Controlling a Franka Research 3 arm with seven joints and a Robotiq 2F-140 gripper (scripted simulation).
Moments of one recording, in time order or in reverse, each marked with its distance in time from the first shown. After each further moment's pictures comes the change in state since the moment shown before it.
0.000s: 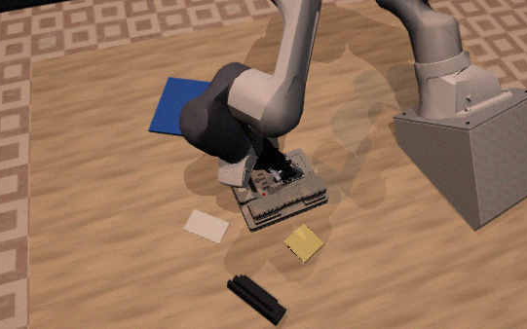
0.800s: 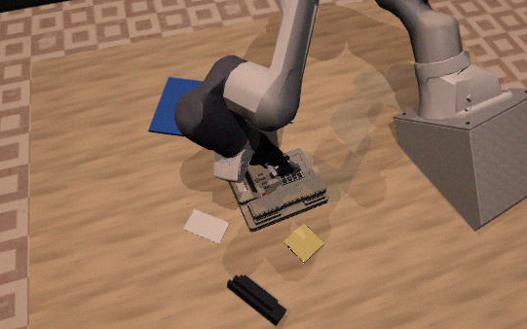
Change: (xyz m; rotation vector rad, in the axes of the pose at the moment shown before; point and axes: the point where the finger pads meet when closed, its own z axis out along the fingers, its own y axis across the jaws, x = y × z) arm -0.002 0.007 -0.011 0.007 0.002 0.010
